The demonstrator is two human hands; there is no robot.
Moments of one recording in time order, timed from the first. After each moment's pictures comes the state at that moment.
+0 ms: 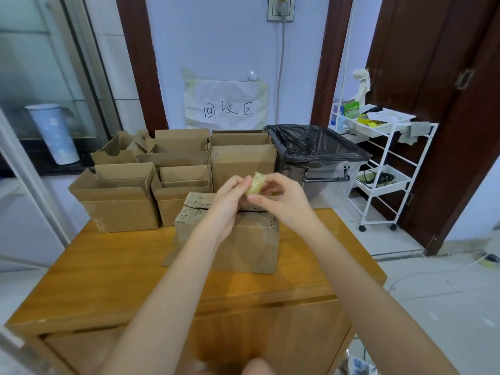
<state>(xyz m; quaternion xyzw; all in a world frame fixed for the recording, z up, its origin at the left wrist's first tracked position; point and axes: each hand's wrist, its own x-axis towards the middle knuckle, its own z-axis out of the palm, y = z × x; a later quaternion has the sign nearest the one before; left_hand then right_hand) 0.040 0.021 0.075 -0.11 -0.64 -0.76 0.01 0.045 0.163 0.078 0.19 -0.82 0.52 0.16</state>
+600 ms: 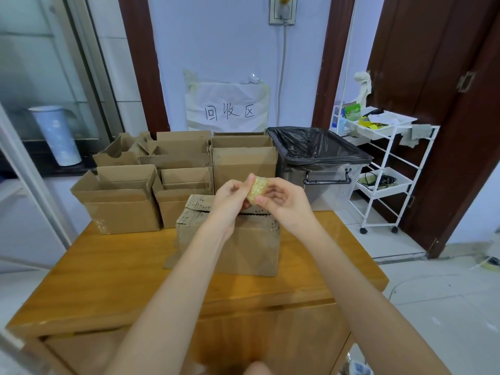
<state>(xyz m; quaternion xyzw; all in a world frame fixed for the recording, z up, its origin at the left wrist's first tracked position) 0.035 0.029 0.078 -0.01 -0.66 -0.75 0.04 0.045 0.163 0.071 0.22 -0.77 0.58 0.16</state>
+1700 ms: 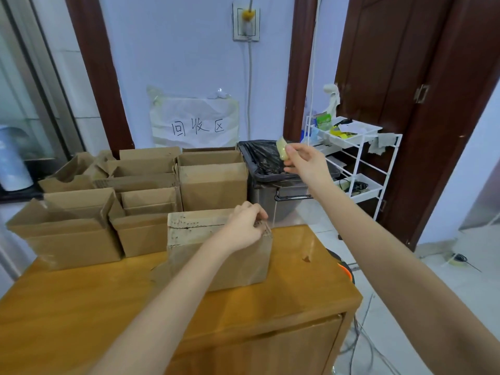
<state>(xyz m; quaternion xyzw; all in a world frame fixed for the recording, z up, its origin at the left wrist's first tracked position) 0.000 0.091 0.074 -0.23 -0.93 -0.28 0.02 -0.050 0.265 0.135 0.05 -0.72 0.65 0.24</state>
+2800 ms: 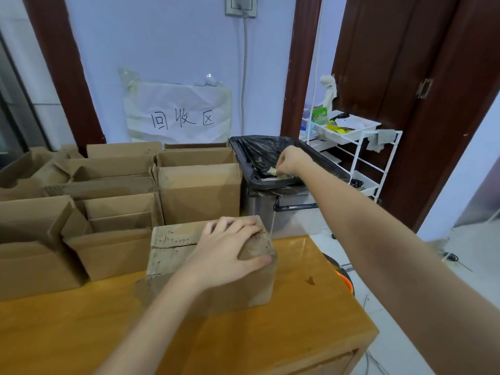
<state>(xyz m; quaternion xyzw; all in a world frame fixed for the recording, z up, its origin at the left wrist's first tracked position) -0.025 0.063 0.060 -0.31 -0.94 -0.13 0.06 -0.194 0.280 0.131 -0.04 -0.98 0.17 0.07</state>
